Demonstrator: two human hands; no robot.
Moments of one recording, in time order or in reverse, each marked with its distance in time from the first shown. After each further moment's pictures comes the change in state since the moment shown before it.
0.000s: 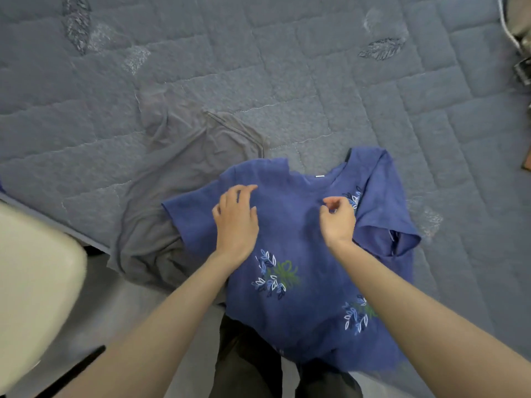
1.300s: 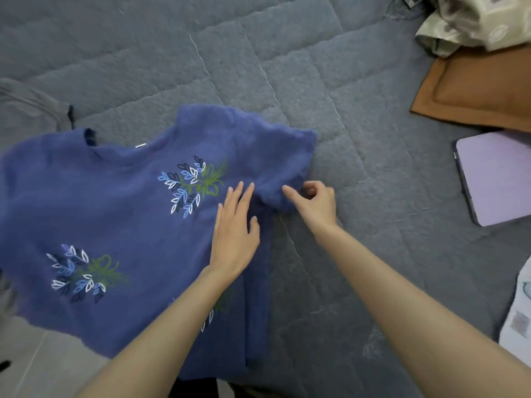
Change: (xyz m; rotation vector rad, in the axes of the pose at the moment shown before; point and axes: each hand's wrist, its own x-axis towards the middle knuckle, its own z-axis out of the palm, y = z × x) left_hand -0.063 0.231 0.269 -0.129 -0.171 0.109; right_hand 0.168 0.190 -0.215 0.040 -0.174 0.074
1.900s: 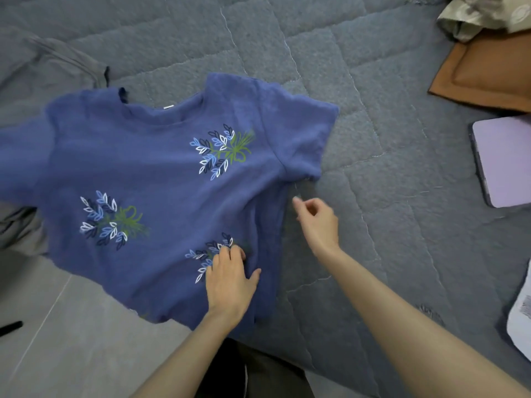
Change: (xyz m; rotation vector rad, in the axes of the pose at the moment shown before) left_hand -0.140 -0.046 0.030 0.378 0.001 -0.294; right_hand -0.085 0.051 0.015 0.007 -0.036 -0.067
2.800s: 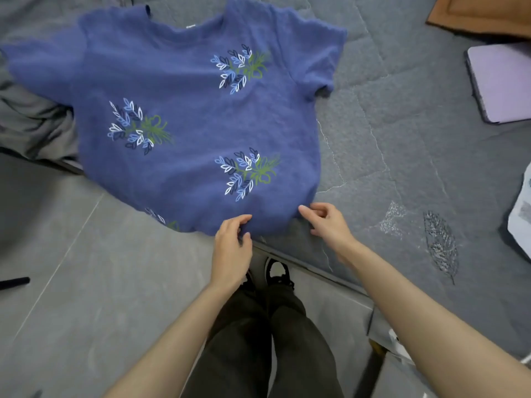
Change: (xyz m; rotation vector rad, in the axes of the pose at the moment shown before) left_hand -0.119 -0.087 0.048 -0.702 0.071 0.073; right_hand -0.148 0.124 0.017 0.140 -0.147 0.125
